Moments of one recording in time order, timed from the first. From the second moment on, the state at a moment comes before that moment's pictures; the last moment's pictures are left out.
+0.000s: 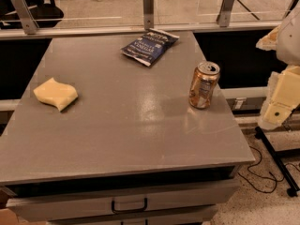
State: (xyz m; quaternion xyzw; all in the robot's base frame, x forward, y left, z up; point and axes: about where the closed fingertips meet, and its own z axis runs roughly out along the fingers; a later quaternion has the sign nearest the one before) arm 0.438 -0.217 0.976 -0.60 0.78 -0.03 0.16
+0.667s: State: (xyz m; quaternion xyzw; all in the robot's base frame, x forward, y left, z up) arm 0.445 -0.222 0.975 -0.60 0.78 -0.02 0.17
